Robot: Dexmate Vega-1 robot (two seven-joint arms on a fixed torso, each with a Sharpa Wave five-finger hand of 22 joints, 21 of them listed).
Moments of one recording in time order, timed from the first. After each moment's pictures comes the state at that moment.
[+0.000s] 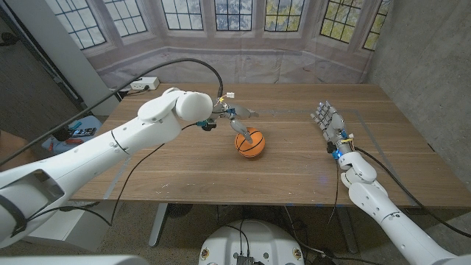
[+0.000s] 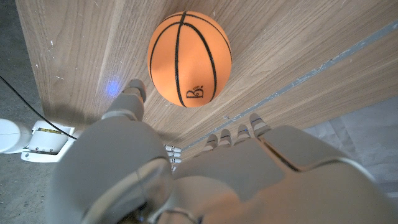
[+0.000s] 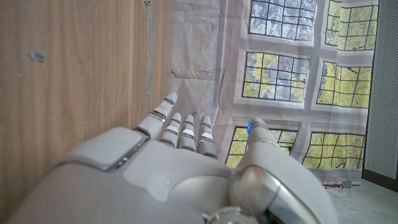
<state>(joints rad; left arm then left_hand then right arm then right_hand) 0.48 0.86 0.81 -2.14 0.49 0.34 -0.73 0.77 -0.01 0.48 -0.16 0.19 -0.17 0.16 0.20 0.20 -0.17 0.17 0.22 0.29 -0.17 0.20 0.19 0.20 -0.12 0.19 0.21 0.20 -1.06 -0.46 -0.21 -1.40 0.80 0.38 0.07 0.36 0.15 0.30 -0.11 0.18 0.16 0.03 0.20 0.19 0.09 0.08 0.19 0.19 0.03 0.04 0.20 0.20 0.30 -0.01 0.19 0.17</state>
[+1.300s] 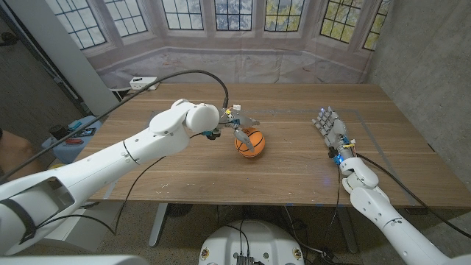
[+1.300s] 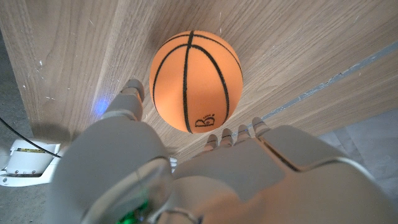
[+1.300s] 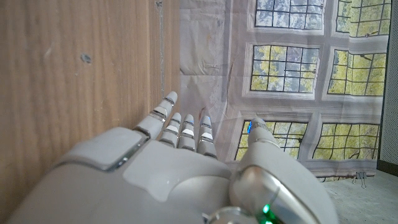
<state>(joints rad) 0.51 0.81 0.86 -2.11 0.61 0.36 -0.72 0.77 0.00 0.46 -0.15 0.19 -0.17 0.16 0.20 0.20 -0.17 0.19 0.22 0.30 -0.18 0.21 0.19 0.21 -0.17 0.21 0.20 0.21 -1.10 -0.45 -0.19 -1.41 0.84 0.37 0.08 0.36 0.15 0.30 -0.12 0.18 0.16 0.03 0.20 0.19 0.09 0.08 0.20 0.19 0.03 0.04 0.20 0.20 0.30 0.01 0.19 0.17</state>
